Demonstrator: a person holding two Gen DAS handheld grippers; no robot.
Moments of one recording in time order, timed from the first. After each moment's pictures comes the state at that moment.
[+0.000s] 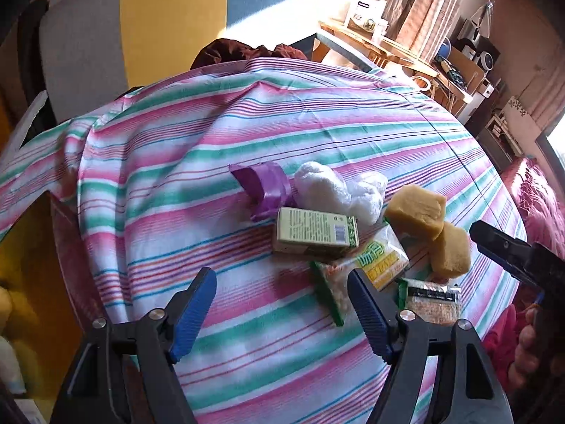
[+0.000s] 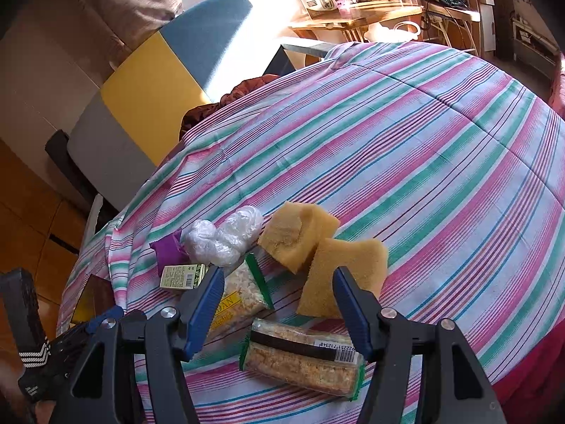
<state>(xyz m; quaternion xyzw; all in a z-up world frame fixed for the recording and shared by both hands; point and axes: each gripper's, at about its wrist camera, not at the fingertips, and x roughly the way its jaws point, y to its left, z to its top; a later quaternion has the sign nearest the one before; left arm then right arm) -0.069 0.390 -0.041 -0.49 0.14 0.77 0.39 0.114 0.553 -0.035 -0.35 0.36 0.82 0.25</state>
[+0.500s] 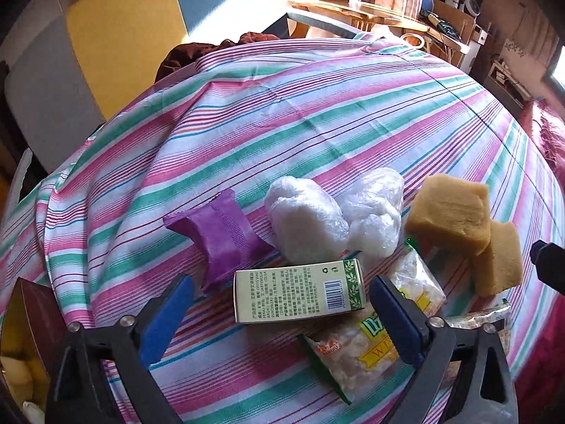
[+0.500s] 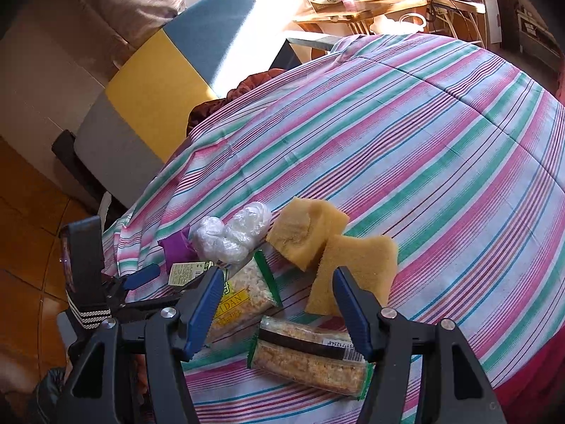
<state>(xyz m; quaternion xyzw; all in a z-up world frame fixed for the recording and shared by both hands) -0.080 0.467 -0.080 -0.46 0.25 0.76 0.38 0.112 0.557 -0.038 -0.36 0.38 0.82 0.23</state>
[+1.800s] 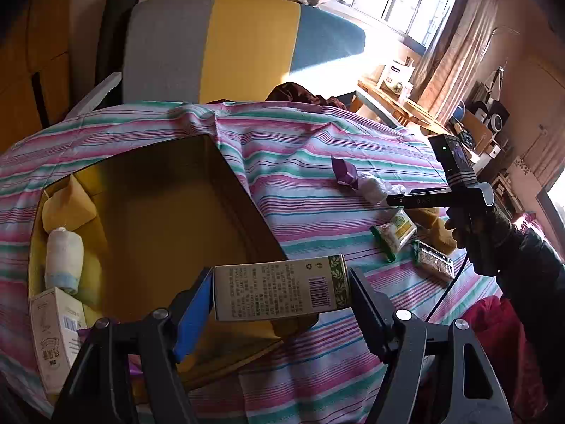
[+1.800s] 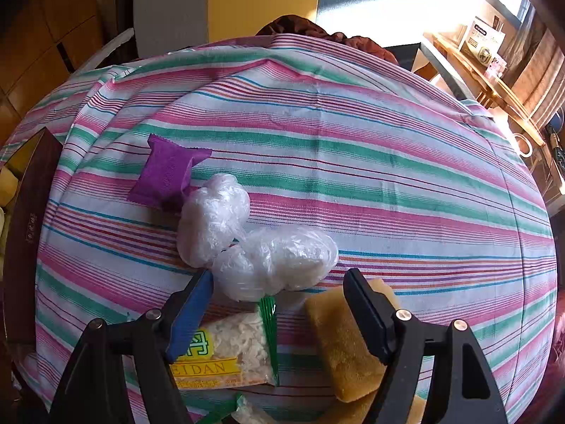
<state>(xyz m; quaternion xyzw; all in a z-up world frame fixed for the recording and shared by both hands) -0.031 0.177 -0.002 -0.44 0.03 0.83 0.34 -0.036 0.538 -0.082 -0.55 0.06 0.82 0.12</state>
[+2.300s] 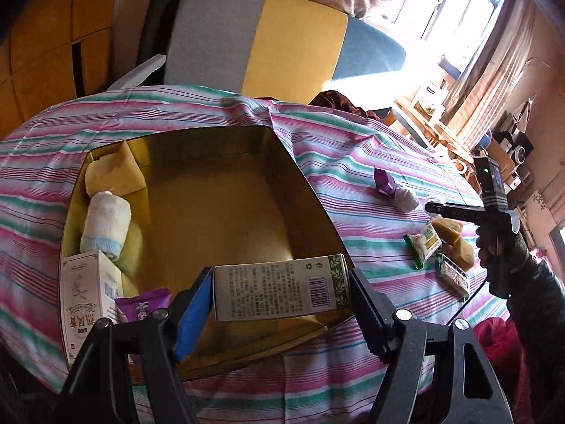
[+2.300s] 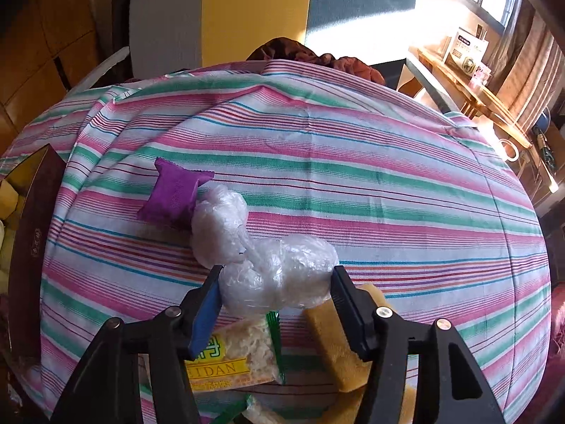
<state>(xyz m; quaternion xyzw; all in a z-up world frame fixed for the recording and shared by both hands) -0.041 0.124 -0.008 -0.45 -0.01 0.85 0.28 -0.020 0.523 -0.053 -0.50 0.06 0.85 0.15</state>
